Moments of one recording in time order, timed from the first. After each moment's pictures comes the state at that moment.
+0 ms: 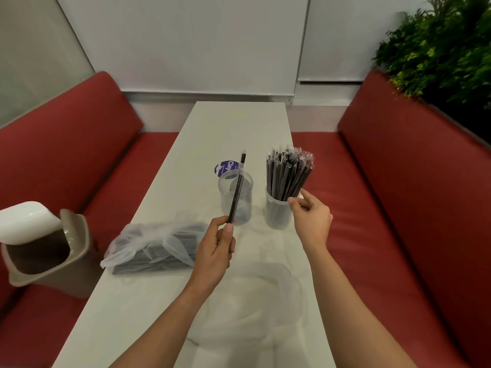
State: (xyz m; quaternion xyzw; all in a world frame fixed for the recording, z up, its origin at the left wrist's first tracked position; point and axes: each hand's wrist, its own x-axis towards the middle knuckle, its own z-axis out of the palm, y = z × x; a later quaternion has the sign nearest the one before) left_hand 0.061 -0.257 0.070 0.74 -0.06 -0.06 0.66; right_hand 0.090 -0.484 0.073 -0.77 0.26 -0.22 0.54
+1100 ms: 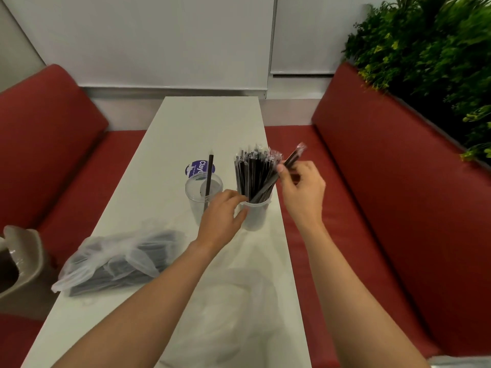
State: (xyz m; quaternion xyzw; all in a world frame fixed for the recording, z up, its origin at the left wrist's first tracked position) left_hand 0.161 -0.346 0.059 0.90 -0.28 0.10 0.32; right_hand 0.117 -0.536 0.119 -0.82 0.14 -0.37 0.41
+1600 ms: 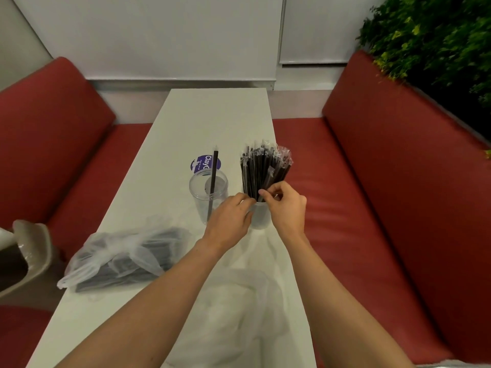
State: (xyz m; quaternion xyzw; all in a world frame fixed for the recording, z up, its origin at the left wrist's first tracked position) left_hand 0.170 -0.351 0.045 0.92 -0.33 0.07 0.21; right_hand 0.138 -0.511 0.052 -0.83 0.19 -0.23 0.47
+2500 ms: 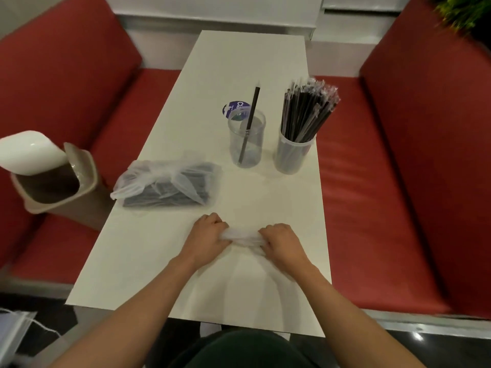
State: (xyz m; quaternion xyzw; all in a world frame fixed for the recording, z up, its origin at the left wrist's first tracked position) left_hand 0.026 -0.186 -0.037 0.95 -0.20 -0.12 0.20; right_hand -0.025 -0.420 -0.066 -0.96 -0.08 0.00 0.27
